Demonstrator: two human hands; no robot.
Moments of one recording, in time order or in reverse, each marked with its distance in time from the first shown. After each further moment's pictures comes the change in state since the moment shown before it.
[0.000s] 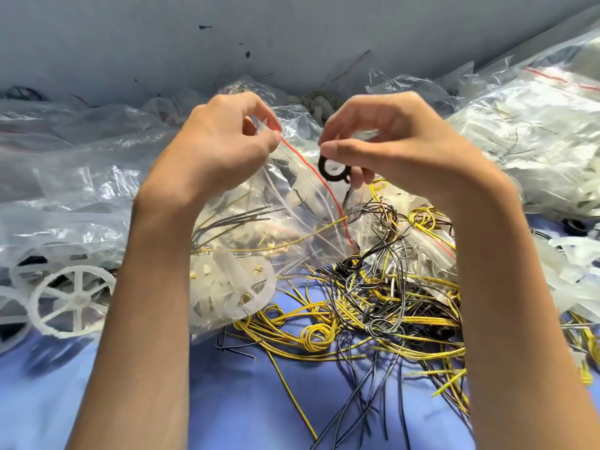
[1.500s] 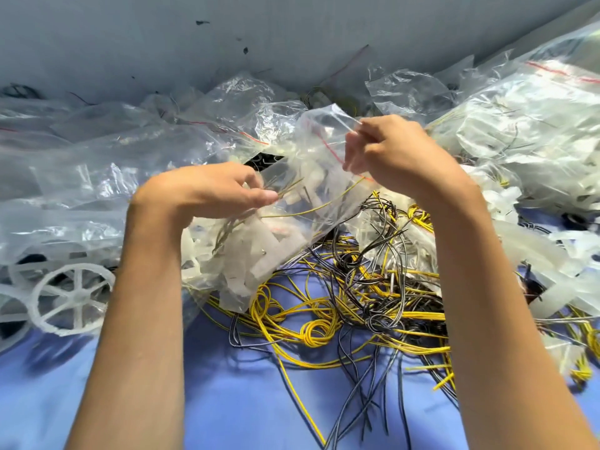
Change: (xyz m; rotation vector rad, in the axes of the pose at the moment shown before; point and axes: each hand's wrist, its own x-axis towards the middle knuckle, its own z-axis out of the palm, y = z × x) left_hand -0.007 -0.027 0.007 0.258 -0.545 -0.266; right_hand 0.009 0.018 0.005 -0.508 0.157 0.340
